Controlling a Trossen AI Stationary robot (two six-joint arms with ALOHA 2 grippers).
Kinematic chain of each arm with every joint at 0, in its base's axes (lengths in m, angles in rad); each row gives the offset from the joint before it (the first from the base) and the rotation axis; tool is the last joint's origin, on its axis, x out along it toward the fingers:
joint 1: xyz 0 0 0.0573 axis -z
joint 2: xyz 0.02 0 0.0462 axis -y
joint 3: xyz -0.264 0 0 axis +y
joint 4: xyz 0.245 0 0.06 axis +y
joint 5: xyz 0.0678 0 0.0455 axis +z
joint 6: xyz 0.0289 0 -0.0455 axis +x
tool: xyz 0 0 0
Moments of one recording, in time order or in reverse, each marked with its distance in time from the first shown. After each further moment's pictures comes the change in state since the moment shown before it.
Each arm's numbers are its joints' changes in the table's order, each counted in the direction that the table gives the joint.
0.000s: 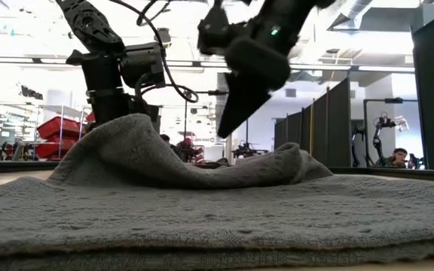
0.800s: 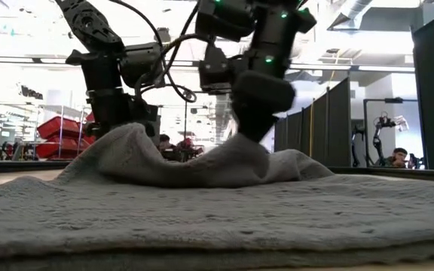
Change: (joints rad) left arm 0.000 0.001 0.005 -0.004 -0.003 -0.055; right arm 0.066 -0.080 -0.047 0.152 0.138 -0.009
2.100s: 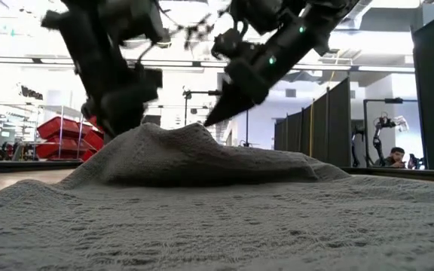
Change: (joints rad) left arm 0.319 0.006 -0.100 0.049 0.123 -0.186; right arm 0.097 0.226 0.369 -0.692 -0.075 -0.195
